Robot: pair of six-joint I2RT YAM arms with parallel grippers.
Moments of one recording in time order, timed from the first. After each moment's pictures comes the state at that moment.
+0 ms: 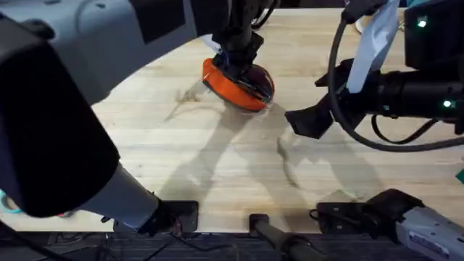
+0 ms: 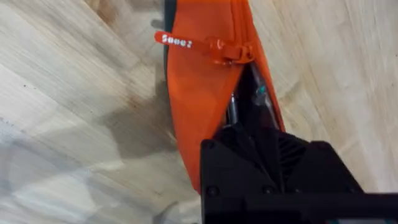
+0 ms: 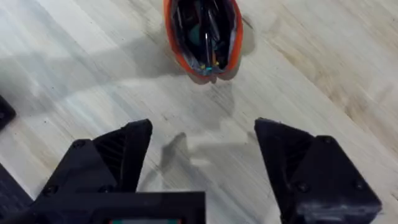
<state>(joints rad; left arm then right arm) -0.56 1.79 1.48 -0.93 -0.08 -1.50 0.43 0.95 0.91 -0.83 -0.21 -0.24</state>
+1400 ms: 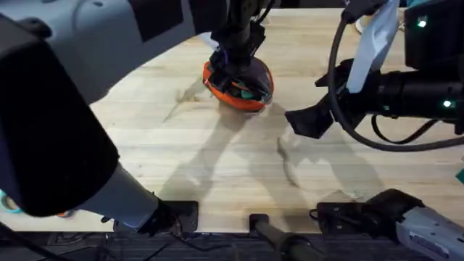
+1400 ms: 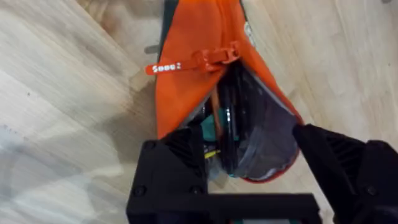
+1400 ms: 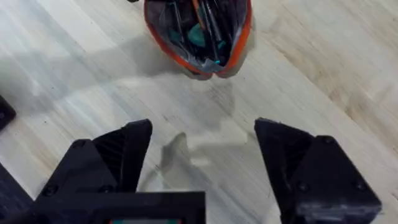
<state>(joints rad) -0.55 1.79 1.49 -0.93 -0.11 -1.49 0.43 0.95 0.91 -0.83 -0.21 -0.24</state>
